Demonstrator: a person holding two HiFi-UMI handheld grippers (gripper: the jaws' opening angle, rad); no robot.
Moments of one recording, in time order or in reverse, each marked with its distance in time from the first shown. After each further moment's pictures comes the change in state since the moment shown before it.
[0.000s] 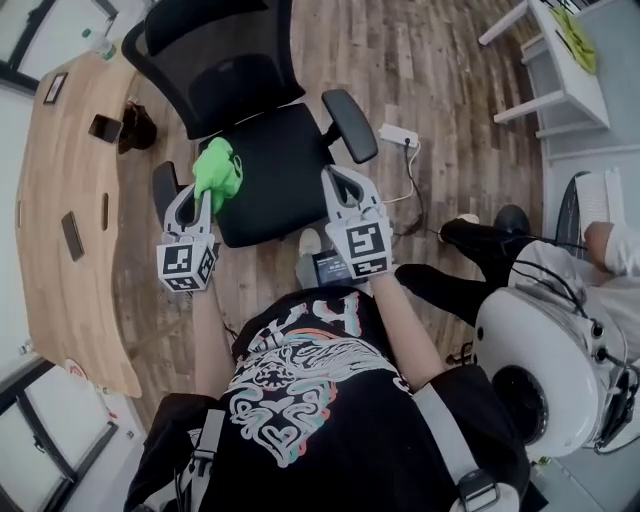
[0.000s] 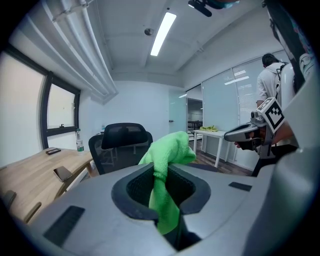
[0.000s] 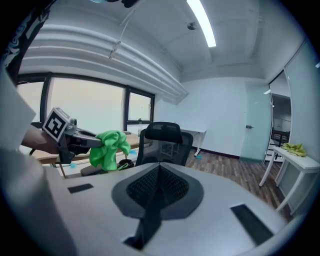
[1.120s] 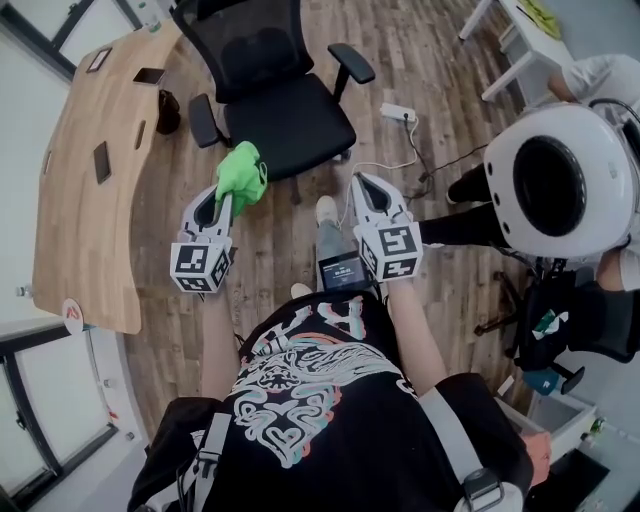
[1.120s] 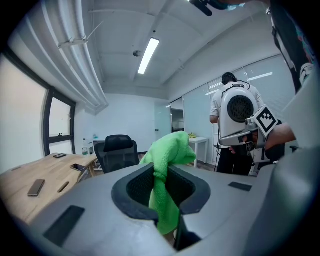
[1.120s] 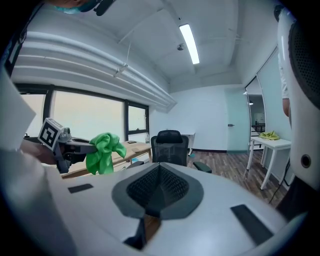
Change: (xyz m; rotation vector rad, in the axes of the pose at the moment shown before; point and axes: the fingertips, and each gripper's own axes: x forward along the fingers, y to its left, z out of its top) left arm -0.343 -0.113 -0.041 0.057 -0.108 -0.121; right arm -0.307 0.209 -0.041 0.126 -0.086 -0.123
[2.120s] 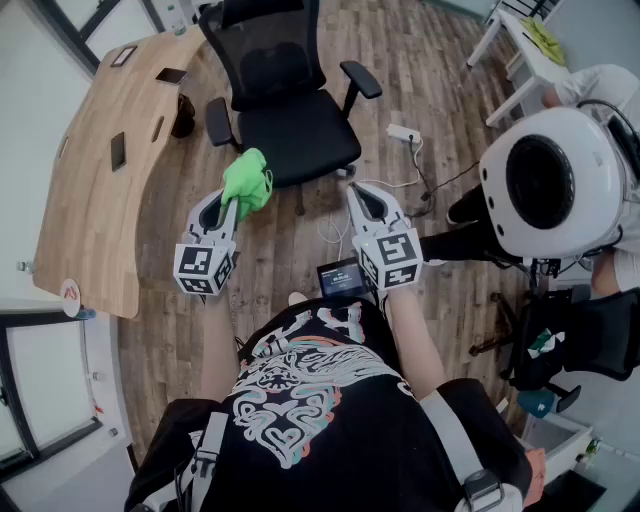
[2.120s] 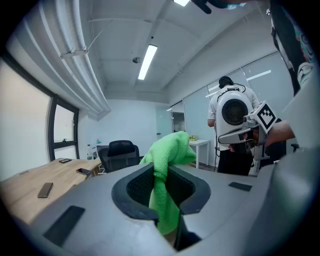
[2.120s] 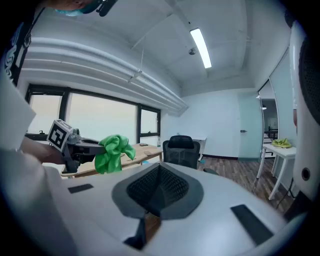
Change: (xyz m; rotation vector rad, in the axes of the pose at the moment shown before) left arm -0.051 -0.019 0.012 0.032 -0.038 0.022; right arm -0.039 0.045 0.020 -0.062 -0.046 0.117
